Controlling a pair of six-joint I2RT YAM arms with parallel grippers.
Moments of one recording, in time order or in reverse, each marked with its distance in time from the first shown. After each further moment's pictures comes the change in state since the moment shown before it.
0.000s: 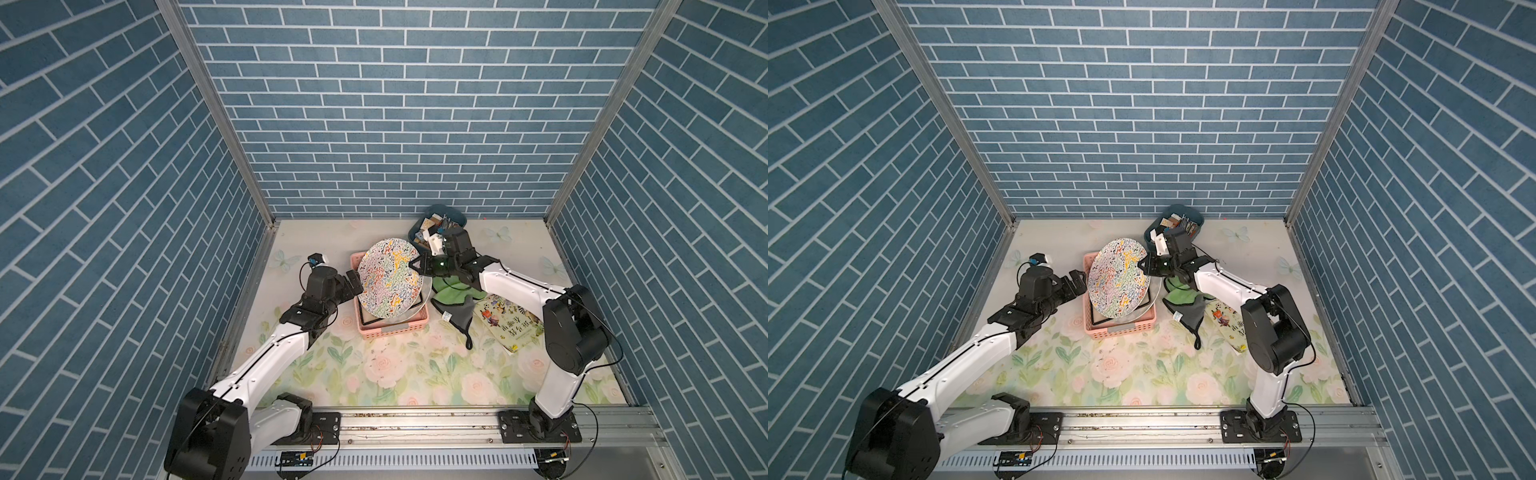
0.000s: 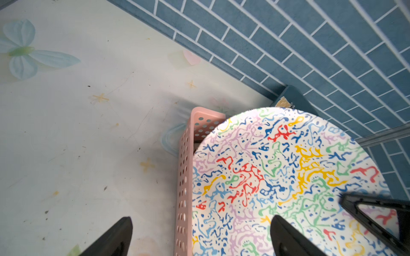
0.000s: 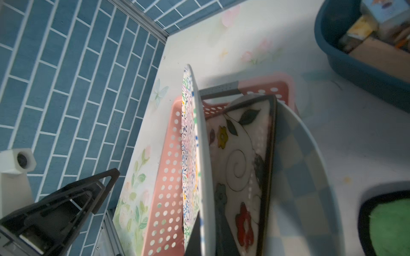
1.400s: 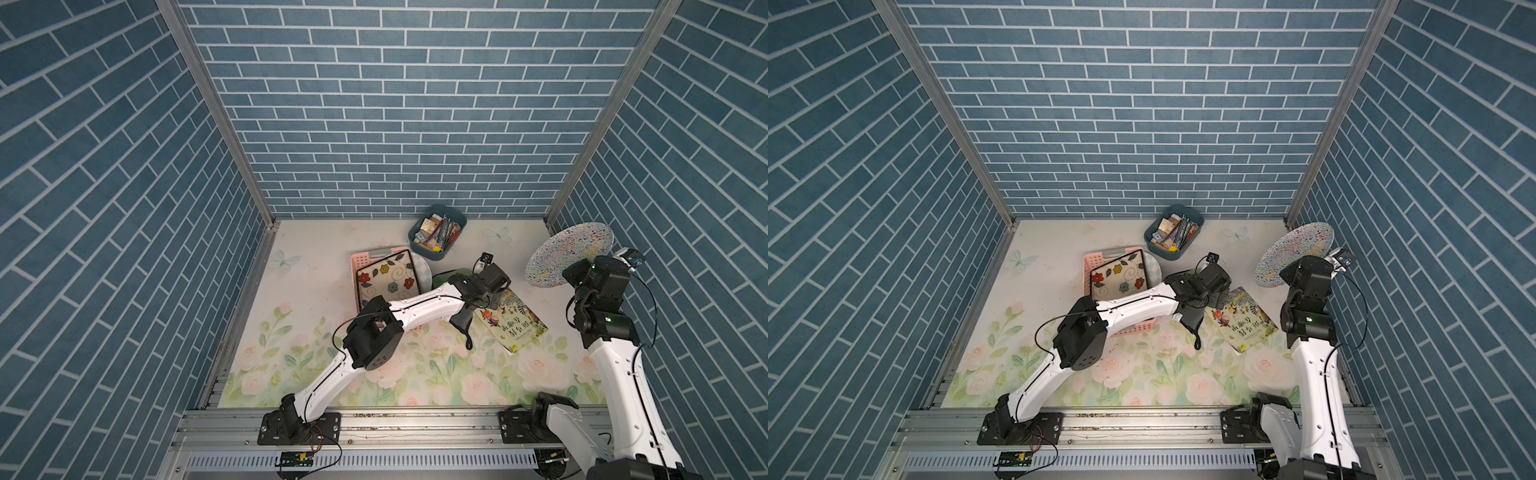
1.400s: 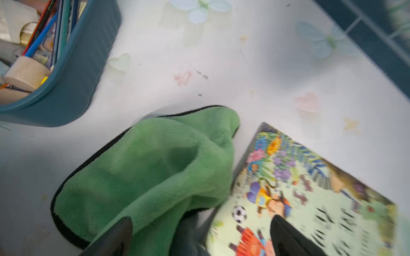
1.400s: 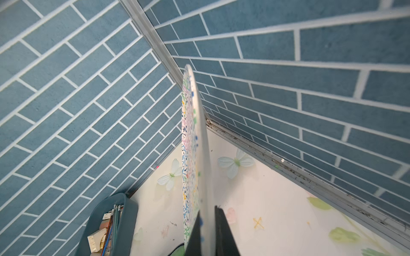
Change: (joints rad) left arm -0.694 1.340 1.485 -0.478 -0.262 0.177; right arm -0.740 -0.907 -0.452 -0.188 0.706 0.013
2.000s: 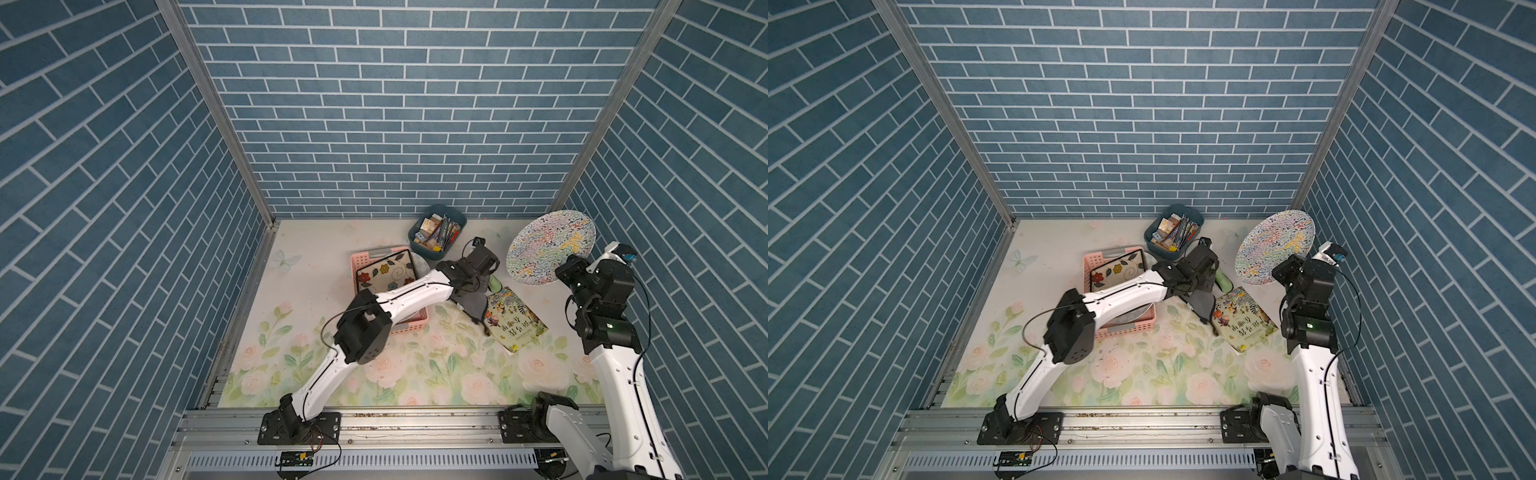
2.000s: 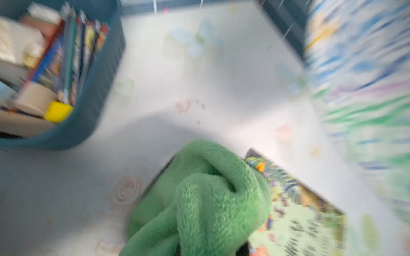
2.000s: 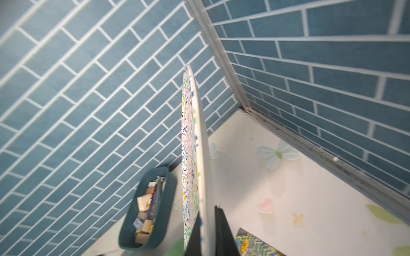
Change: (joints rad) left arm 0.070 -0.219 -0.104 0.105 0.167 -0.008; right arm 0.000 -0.055 -0.026 0.078 -0.291 0.002
